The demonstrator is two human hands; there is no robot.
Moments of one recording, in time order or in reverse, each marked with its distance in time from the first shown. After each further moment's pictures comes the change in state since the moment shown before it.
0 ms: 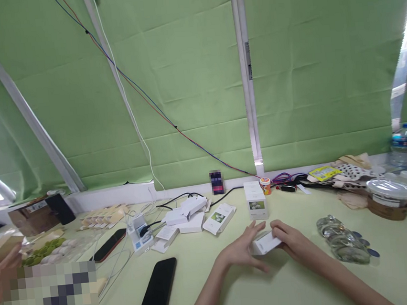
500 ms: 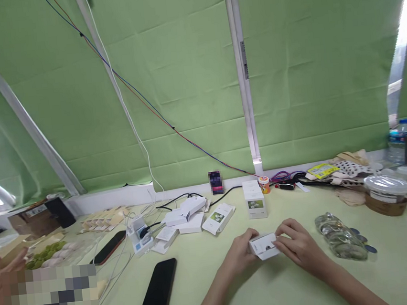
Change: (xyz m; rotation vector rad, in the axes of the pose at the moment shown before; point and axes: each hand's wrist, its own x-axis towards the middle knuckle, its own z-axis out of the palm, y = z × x) left_hand -0.009 -0.004 0.027 0.169 0.323 -0.031; right_hand -0.009 -0.017 -0.020 -0.044 0.218 -0.102
